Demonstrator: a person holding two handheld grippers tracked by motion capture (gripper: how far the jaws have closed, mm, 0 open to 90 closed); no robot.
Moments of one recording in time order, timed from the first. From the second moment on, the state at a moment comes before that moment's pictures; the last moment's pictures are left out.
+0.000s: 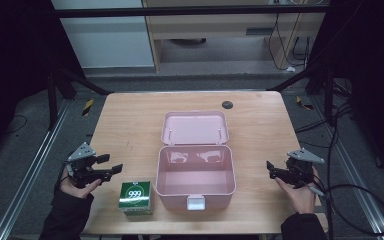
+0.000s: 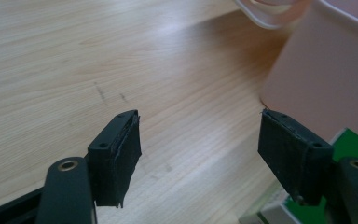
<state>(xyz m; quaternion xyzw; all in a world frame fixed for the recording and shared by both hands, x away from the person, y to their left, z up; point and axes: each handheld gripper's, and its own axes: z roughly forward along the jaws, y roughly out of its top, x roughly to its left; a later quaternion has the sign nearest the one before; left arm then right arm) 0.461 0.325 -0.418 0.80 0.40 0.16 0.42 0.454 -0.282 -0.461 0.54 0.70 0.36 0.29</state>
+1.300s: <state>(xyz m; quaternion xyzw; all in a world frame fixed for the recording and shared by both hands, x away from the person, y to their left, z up) 0.444 0.290 -0.357 0.94 0.19 0.08 0.27 0.454 -0.276 -0.467 0.52 0.73 0.33 0.31</state>
